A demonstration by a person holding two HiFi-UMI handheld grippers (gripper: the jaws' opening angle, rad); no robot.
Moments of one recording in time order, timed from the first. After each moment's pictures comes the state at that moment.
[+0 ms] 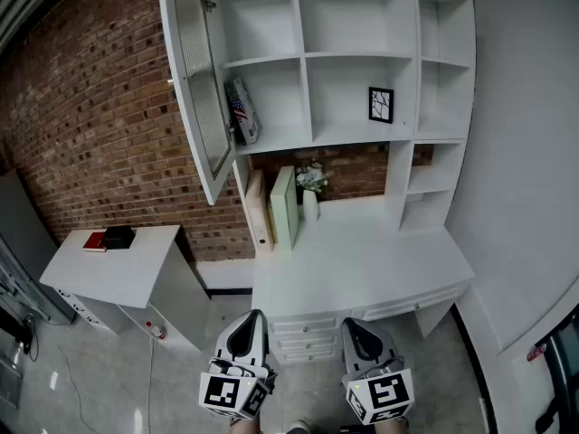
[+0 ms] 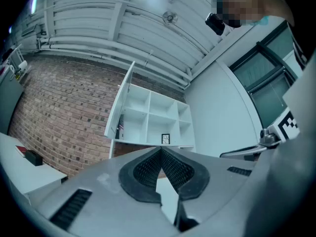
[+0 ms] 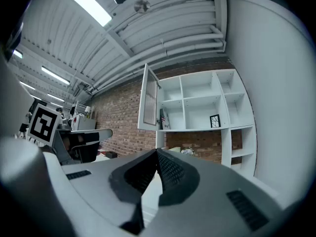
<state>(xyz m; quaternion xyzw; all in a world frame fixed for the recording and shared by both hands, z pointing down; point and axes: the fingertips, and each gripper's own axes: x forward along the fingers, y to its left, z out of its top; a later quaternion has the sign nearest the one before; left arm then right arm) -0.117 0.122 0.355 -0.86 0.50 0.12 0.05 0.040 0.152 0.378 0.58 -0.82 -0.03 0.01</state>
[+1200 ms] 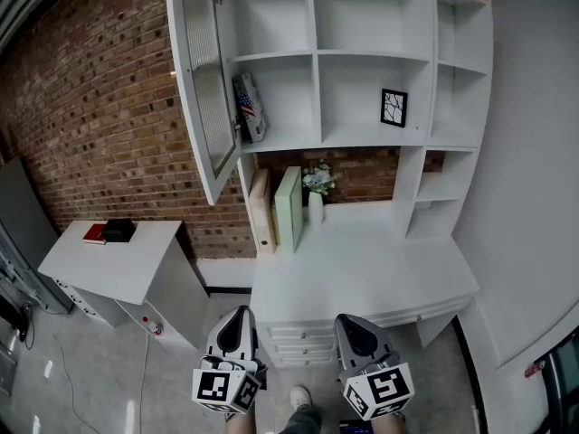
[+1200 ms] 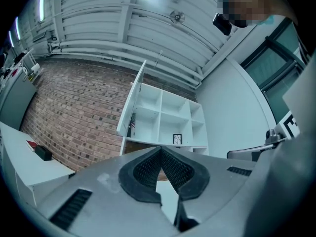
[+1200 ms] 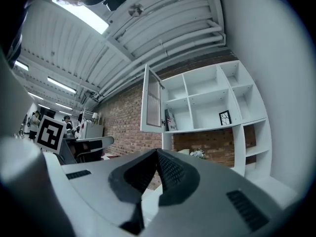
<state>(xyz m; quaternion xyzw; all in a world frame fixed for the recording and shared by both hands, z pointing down) -0.141 0.083 0.368 -0.82 0.55 0.15 0.03 0.032 0.111 0.377 0.53 -0.85 -0.03 -0.02</state>
